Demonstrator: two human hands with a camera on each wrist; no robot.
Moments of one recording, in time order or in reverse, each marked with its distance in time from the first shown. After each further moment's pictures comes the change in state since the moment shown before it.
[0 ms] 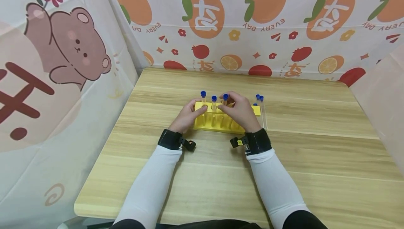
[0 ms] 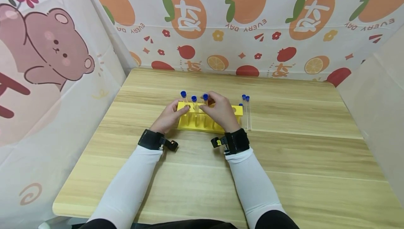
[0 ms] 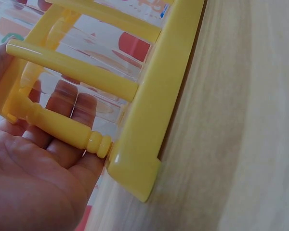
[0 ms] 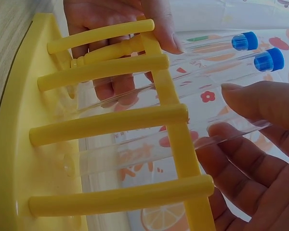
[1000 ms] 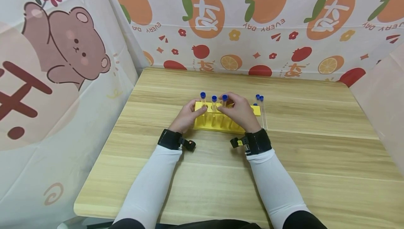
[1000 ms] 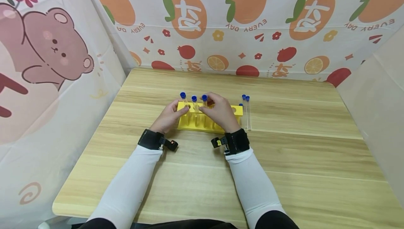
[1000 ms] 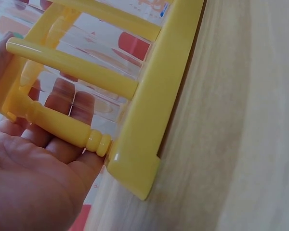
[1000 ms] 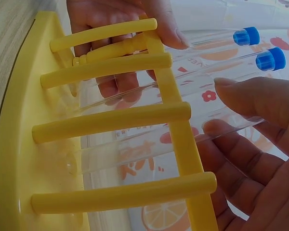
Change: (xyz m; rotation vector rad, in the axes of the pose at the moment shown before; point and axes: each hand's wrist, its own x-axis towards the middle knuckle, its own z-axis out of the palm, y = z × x) left_hand 0.002 -0.002 -0.002 -0.037 -0.015 0.018; right_hand 0.001 0.002 0.002 -0.045 -0.035 0.033
